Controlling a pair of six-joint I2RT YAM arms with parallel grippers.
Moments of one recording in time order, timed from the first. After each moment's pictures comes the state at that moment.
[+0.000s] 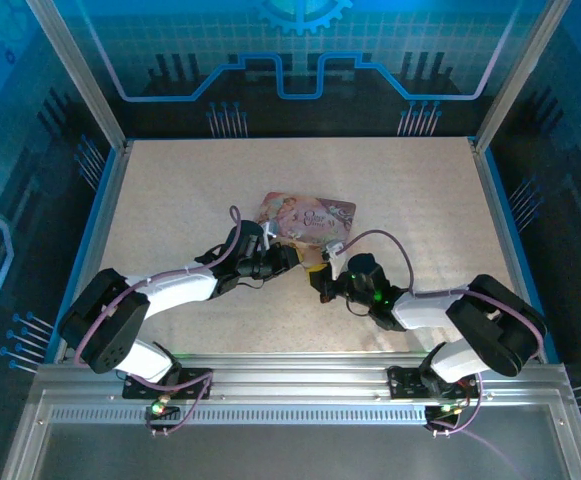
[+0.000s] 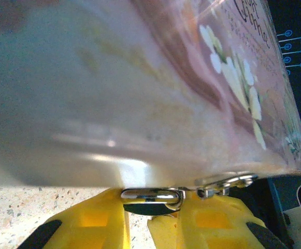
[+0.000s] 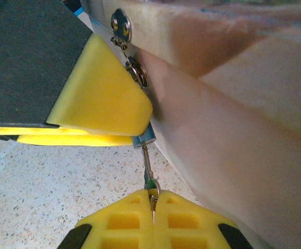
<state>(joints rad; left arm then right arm) -0.60 1.48 0.68 0.18 0.36 -1.03 0.74 1.45 0.37 0.66 -0.16 0.30</state>
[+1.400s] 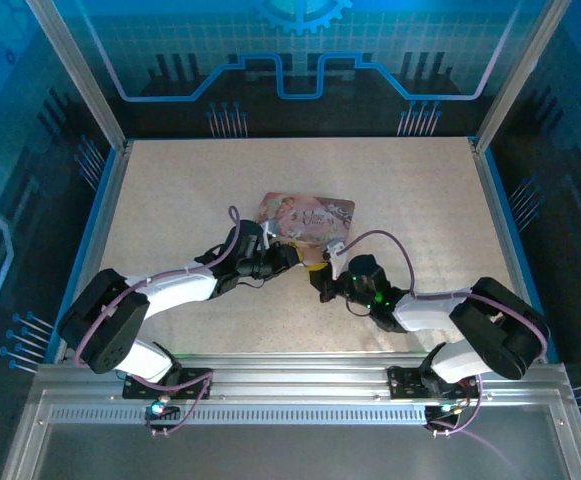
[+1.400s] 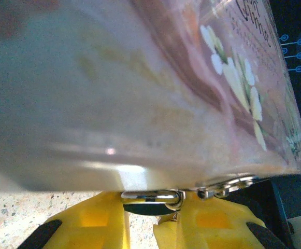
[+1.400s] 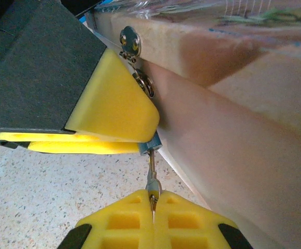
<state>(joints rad) -0.61 1.48 0.68 0.19 0.36 -1.06 0.75 1.43 0.36 0.68 -0.12 0.30</state>
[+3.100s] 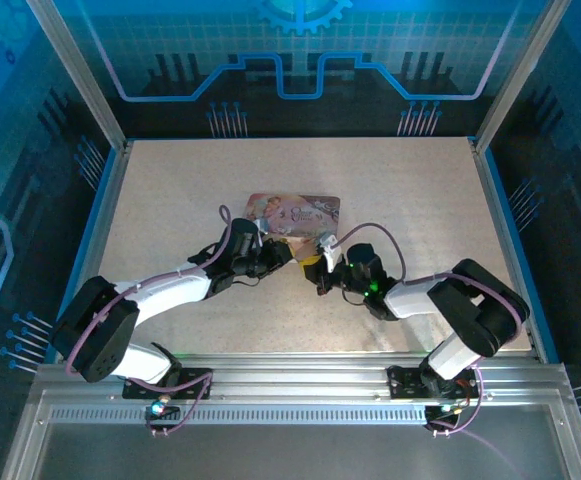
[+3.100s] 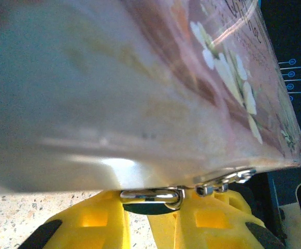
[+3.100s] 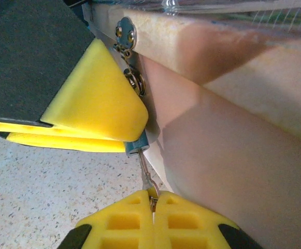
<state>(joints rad) -0.59 1.42 0.68 0.11 0.30 -1.09 0.67 1.59 0.44 0.78 -0.32 0.19</state>
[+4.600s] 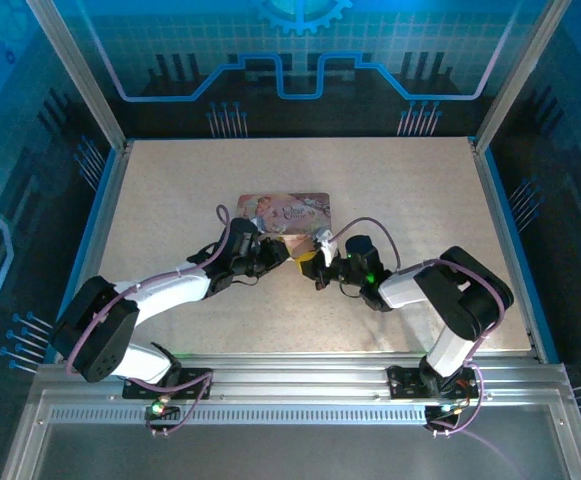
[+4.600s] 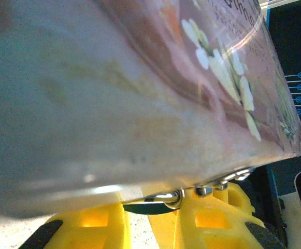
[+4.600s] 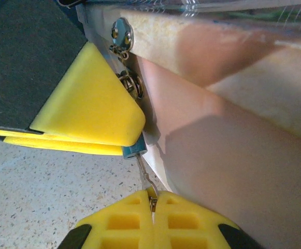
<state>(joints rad) -0.58 1.42 0.68 0.10 0.25 -1.09 0.62 1.70 0.51 0.83 -0.46 0.17</state>
